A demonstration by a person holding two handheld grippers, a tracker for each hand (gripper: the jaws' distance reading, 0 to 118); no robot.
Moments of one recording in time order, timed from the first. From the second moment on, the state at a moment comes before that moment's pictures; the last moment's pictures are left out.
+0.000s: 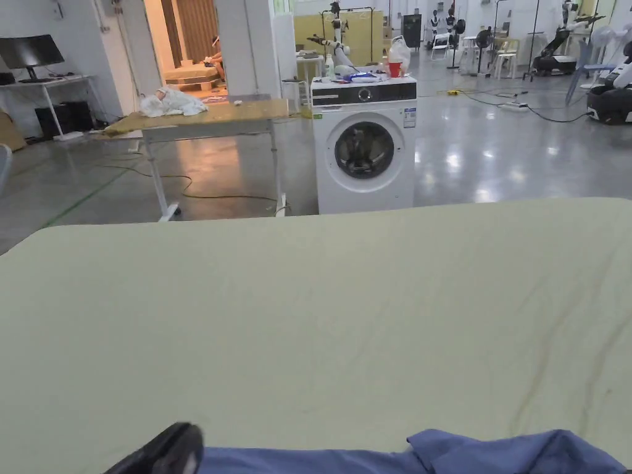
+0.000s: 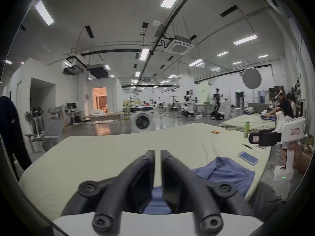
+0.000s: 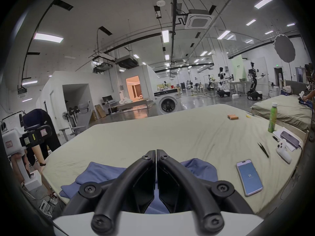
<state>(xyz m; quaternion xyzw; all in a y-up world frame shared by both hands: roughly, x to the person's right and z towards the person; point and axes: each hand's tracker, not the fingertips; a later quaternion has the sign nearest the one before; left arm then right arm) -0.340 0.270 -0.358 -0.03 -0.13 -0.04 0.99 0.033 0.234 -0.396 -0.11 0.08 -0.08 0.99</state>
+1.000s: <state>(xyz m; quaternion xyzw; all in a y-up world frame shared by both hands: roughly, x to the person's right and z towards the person) -0.394 0.235 -0.434 -0.18 -0.08 0.07 0.98 0.025 0.215 -0.398 -0.15 0.08 -0.06 0.98</state>
